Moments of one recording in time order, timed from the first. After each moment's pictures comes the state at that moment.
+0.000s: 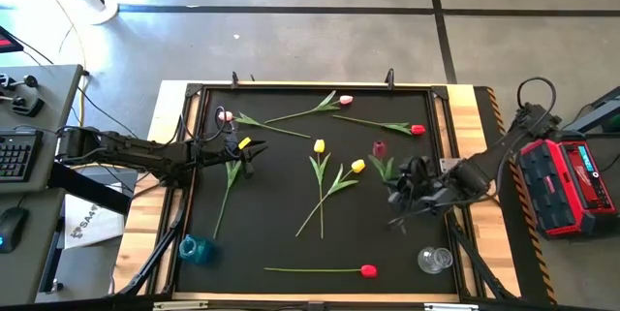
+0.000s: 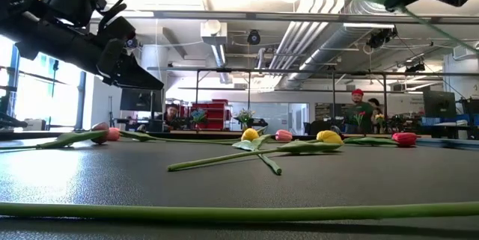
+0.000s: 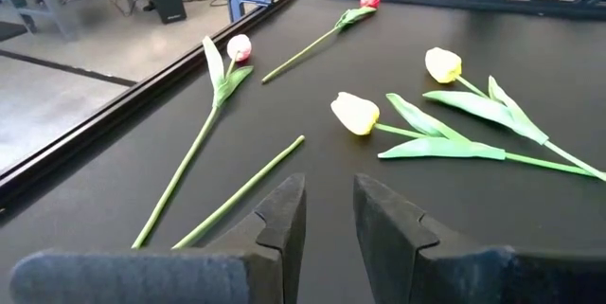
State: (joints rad) left arm 0.16 0.98 0.13 0.52 -0.25 -0.03; right arm 0.64 1.14 1.01 -0.96 0.70 1.27
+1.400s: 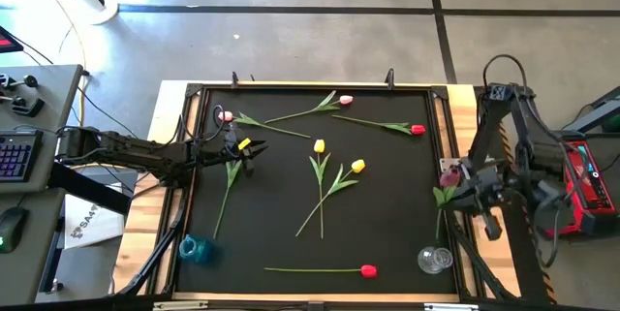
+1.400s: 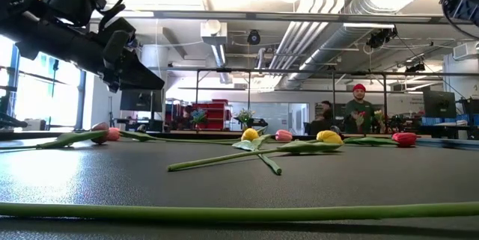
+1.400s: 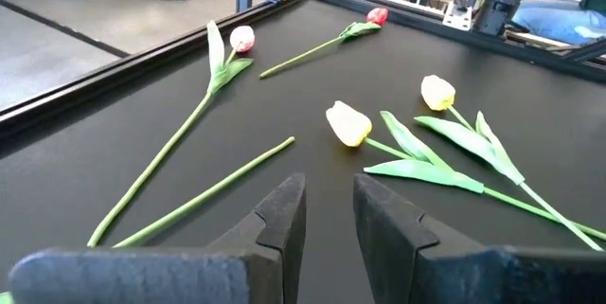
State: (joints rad) left arm 0.16 0.98 0.13 0.53 -0.25 -0.21; right arm 1.41 0.84 1.10 -0.98 1.13 0.98
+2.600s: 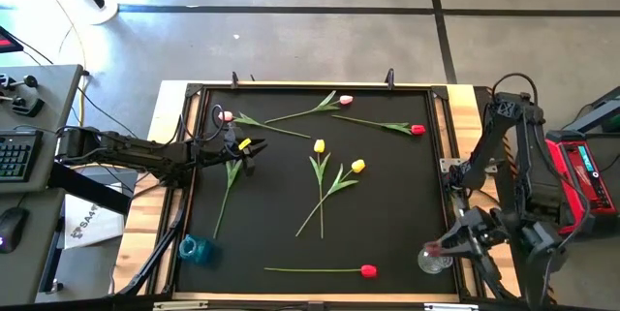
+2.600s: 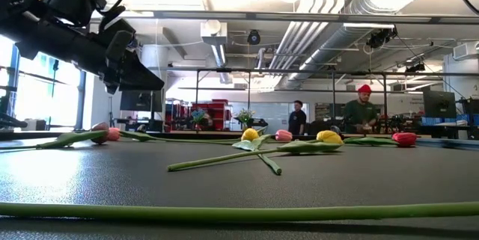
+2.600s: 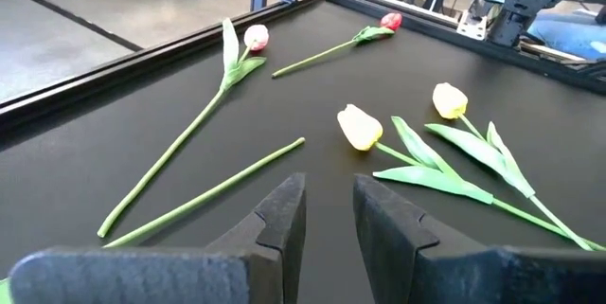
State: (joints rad) left arm 0.16 0.98 0.13 0.53 -0.28 -0.25; right arm 1.41 1.08 1.10 -0.85 0.89 1.24
